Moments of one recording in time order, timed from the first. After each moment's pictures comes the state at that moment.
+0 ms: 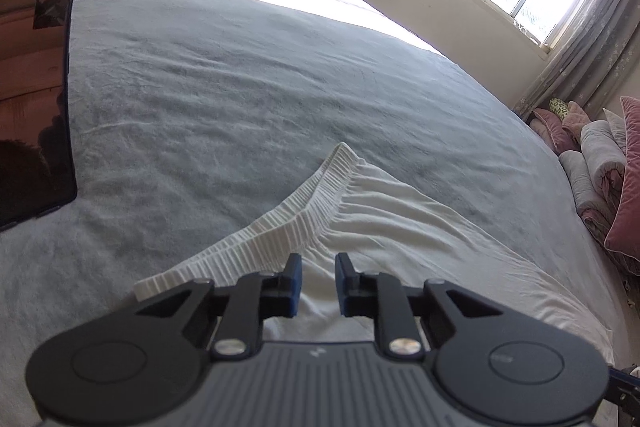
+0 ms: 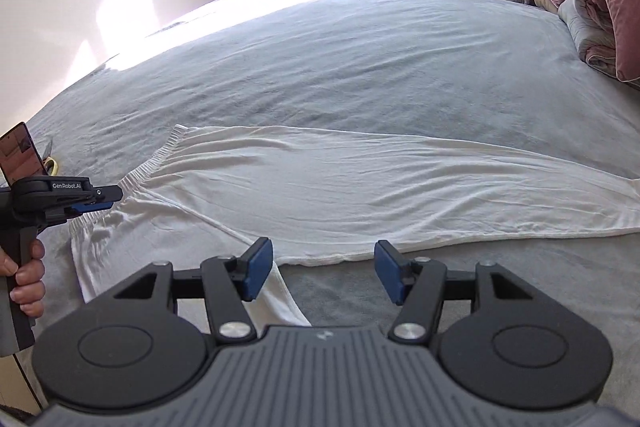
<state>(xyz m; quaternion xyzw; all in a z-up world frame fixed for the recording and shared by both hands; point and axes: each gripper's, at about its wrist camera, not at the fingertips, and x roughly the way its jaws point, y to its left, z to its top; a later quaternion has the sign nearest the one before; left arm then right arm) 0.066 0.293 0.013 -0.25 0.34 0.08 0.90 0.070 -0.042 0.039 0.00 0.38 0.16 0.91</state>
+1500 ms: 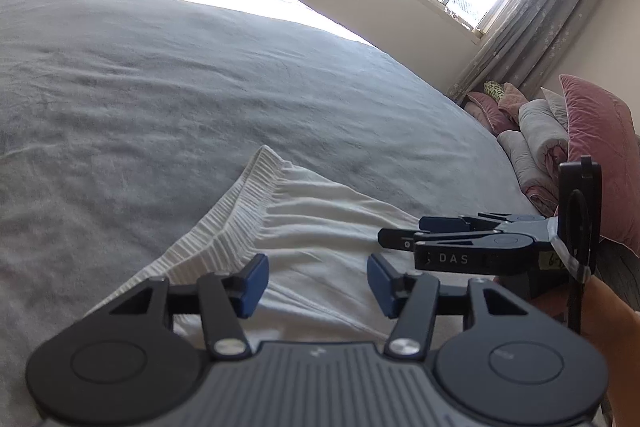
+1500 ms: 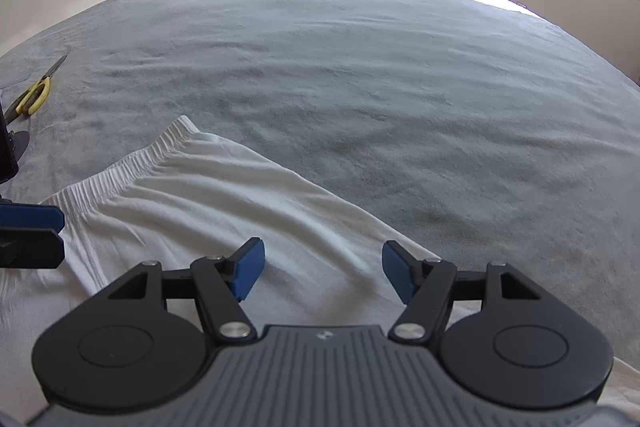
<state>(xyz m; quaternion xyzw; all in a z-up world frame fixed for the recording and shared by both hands) 0.095 0.289 0.003 -0.24 0.33 -0.02 0.91 0.239 0.064 -0.021 -0.15 0.38 0.30 0.86</state>
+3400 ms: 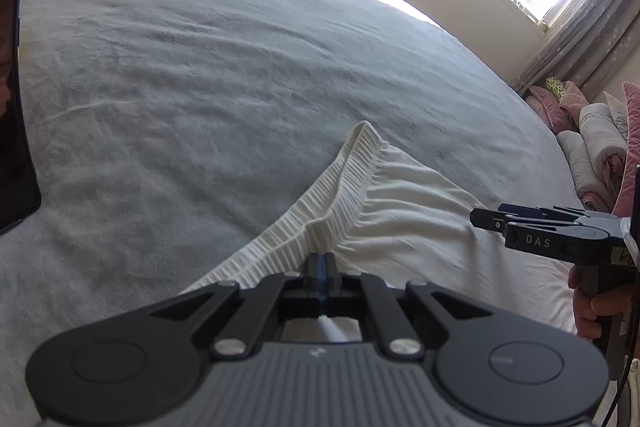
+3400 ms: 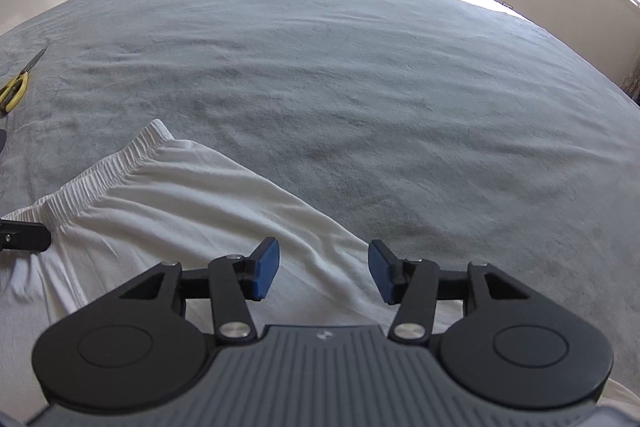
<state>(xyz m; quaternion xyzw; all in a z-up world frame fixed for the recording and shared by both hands) 0.102 0.323 -0.018 -0.26 0.38 0.05 0.89 0.250 0.069 -0.019 -0.17 0.38 0.27 0.87</state>
